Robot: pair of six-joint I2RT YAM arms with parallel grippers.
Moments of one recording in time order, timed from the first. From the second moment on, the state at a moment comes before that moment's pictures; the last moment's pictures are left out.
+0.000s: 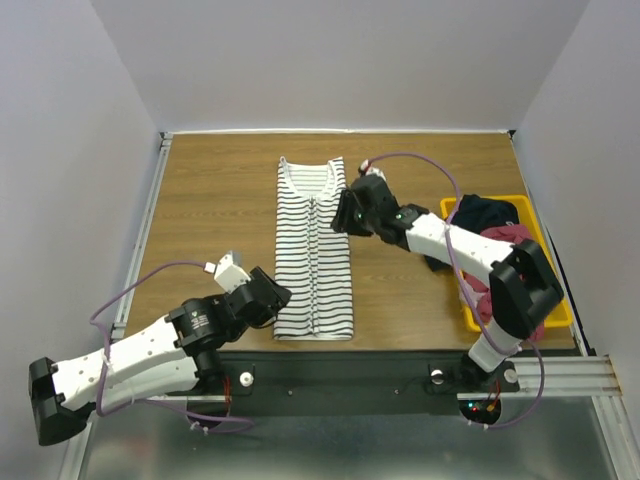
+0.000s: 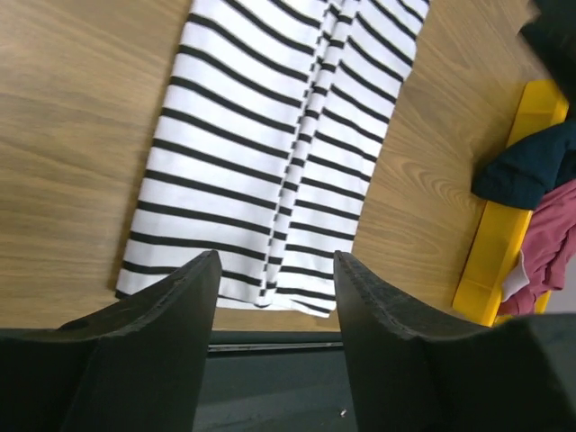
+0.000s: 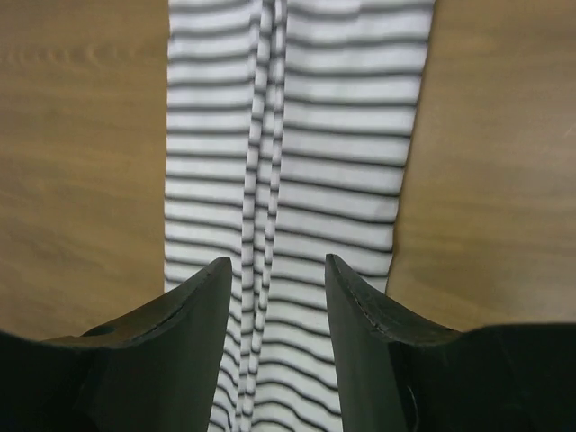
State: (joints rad) left arm -1.08 0.70 0.57 -0.72 -0.53 -1.48; right arm 0.68 1.68 1.25 -0.23 0.13 0.70
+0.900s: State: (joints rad) left arm -1.01 0.84 0.40 -0.63 -0.32 -1.44; right arm 0.93 1.26 0.57 -0.22 -0.01 0.95
